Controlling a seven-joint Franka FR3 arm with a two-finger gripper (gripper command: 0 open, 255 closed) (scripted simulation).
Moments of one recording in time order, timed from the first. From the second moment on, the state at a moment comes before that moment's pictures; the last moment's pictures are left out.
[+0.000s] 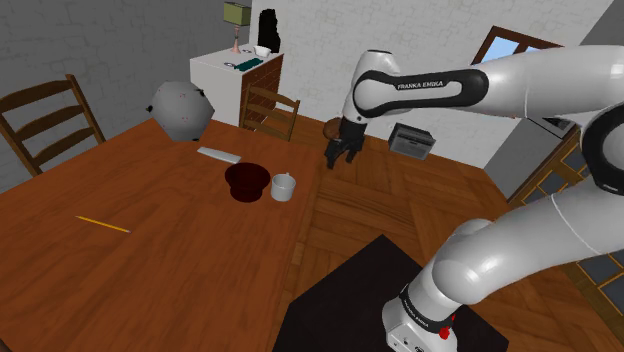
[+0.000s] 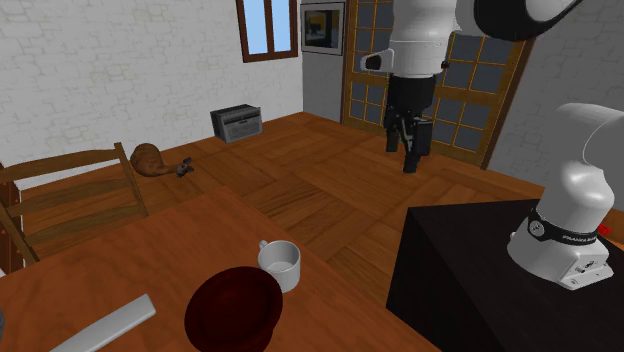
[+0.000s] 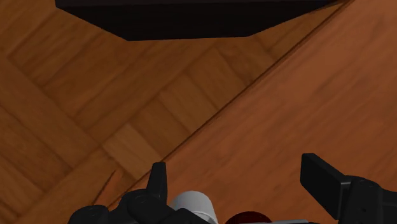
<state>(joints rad) 0.03 -0.38 -0.08 -2.40 -0.01 1.99 -0.03</state>
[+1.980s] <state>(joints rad) 0.06 0.64 -0.05 -1.80 -0.01 2.50 -0.17</state>
